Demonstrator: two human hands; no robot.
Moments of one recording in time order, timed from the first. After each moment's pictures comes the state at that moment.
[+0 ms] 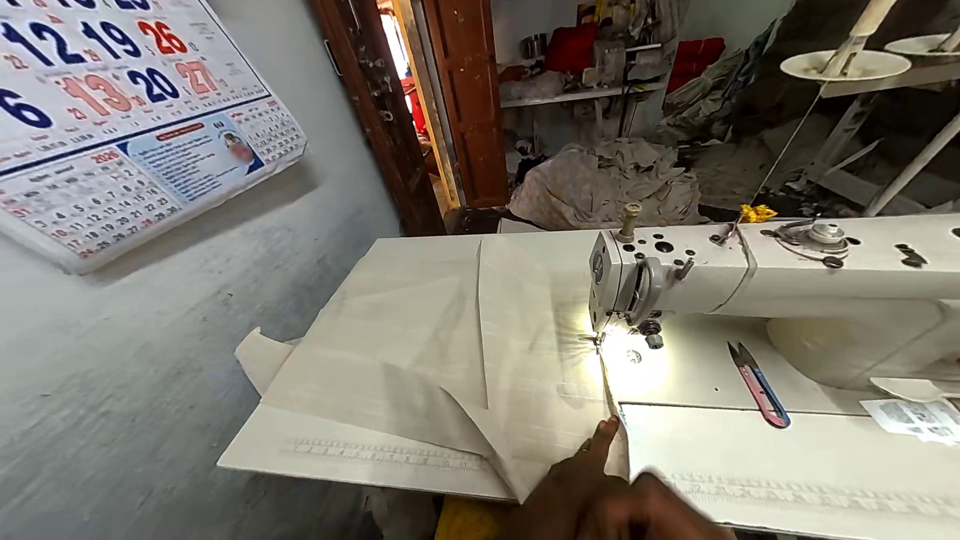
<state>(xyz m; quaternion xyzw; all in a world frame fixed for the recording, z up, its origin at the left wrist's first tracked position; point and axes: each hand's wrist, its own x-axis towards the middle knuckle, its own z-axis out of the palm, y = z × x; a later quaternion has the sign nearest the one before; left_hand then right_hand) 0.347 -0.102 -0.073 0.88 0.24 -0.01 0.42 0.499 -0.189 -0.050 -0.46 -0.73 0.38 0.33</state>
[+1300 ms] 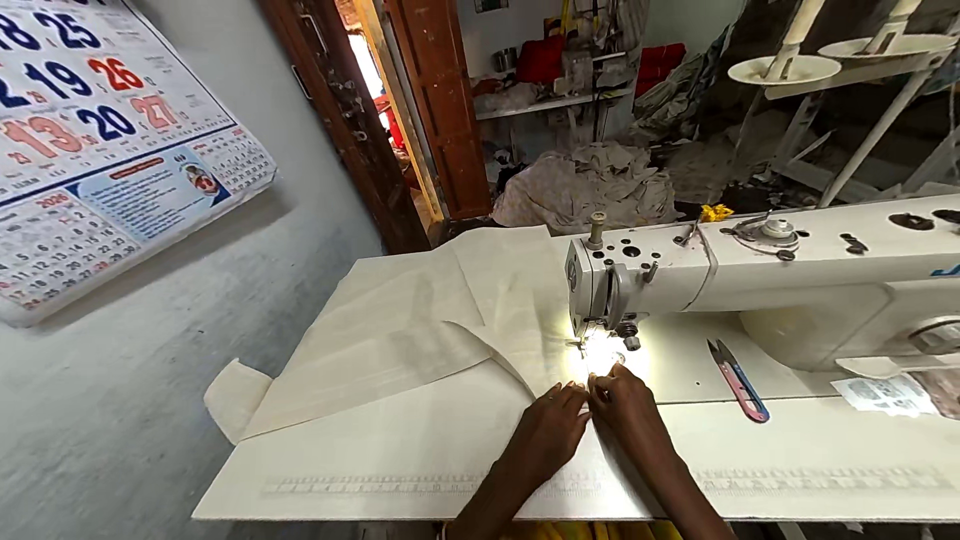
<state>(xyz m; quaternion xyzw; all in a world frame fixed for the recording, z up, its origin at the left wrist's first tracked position) 0.373 -0.031 -0.118 0.94 0.22 0.18 0.18 0.520 -0.096 -0.094 -0.79 -0.55 0.08 0.26</state>
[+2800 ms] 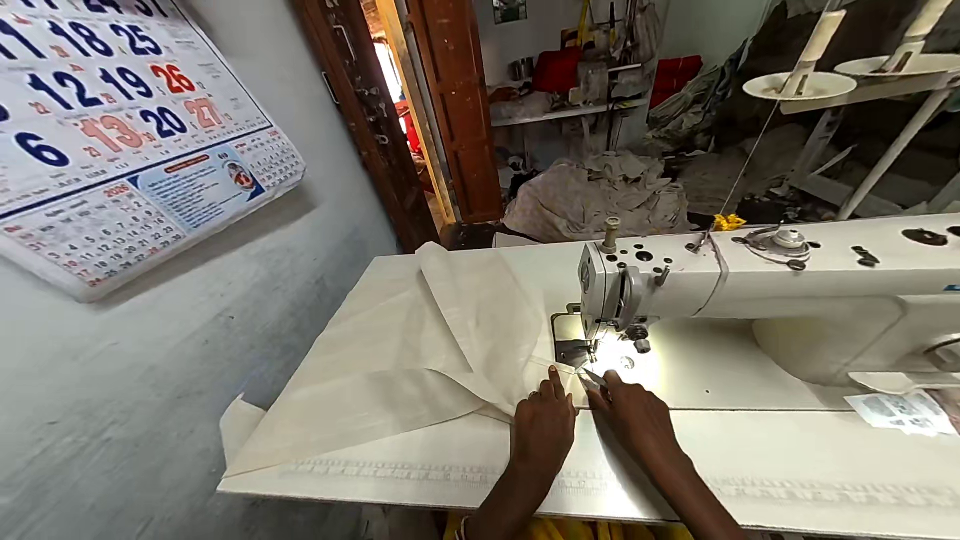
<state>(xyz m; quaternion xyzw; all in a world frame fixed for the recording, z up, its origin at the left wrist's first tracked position) 0.385 -0.042 -0.104 0.87 0.49 -0.02 0.04 0.516 -0.096 -0.070 -0.82 -0.53 0.18 0.11</state>
